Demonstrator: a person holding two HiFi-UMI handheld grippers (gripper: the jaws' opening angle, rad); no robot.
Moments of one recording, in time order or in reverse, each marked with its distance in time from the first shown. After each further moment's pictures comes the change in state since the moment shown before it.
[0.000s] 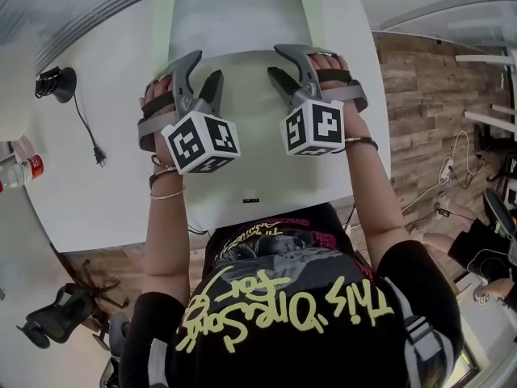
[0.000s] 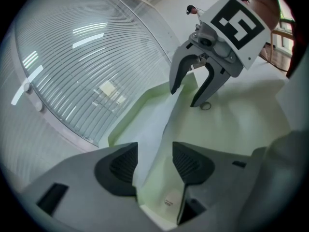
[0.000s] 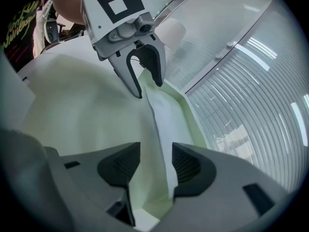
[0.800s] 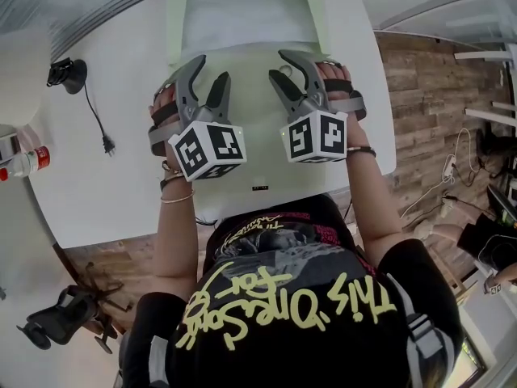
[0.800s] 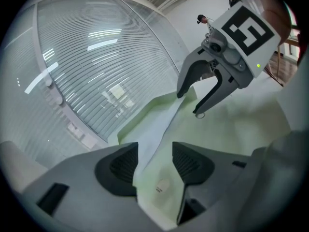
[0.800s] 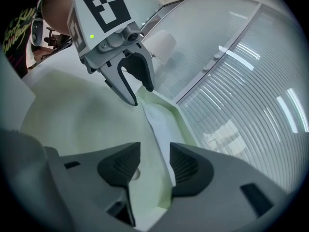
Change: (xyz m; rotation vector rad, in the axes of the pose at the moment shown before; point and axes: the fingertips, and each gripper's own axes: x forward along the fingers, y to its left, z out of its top) left arm -0.038 -0.003 -0.003 -0.108 -0.085 0.075; right arm -0.033 0.009 0.028 0.100 -0.051 -0.112
